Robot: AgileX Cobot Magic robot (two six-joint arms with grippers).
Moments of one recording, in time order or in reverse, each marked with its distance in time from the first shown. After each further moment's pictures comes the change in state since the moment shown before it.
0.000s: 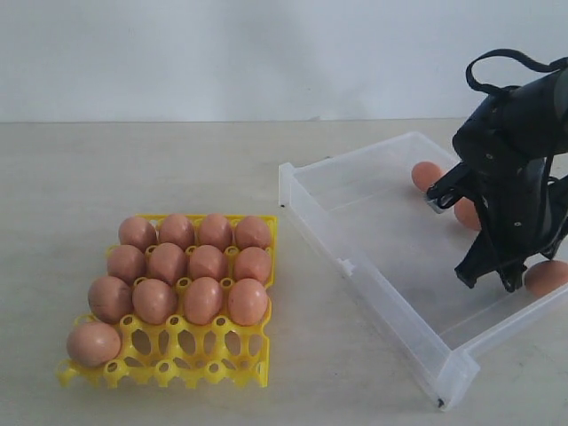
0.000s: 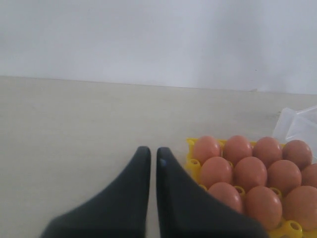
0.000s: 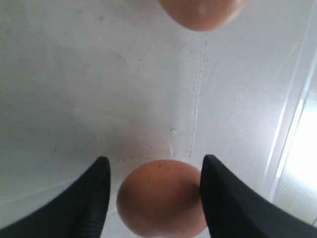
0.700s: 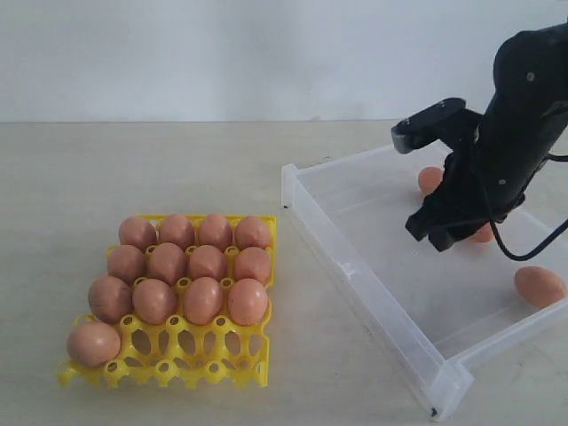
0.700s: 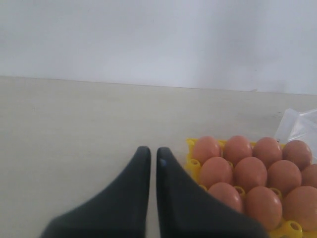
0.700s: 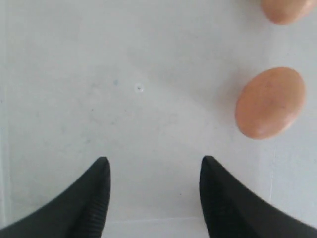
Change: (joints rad) left arm 0.000 0.000 0.000 0.000 0.000 0.000; right arm 0.000 -0.224 0.002 0.517 -0.159 -0.385
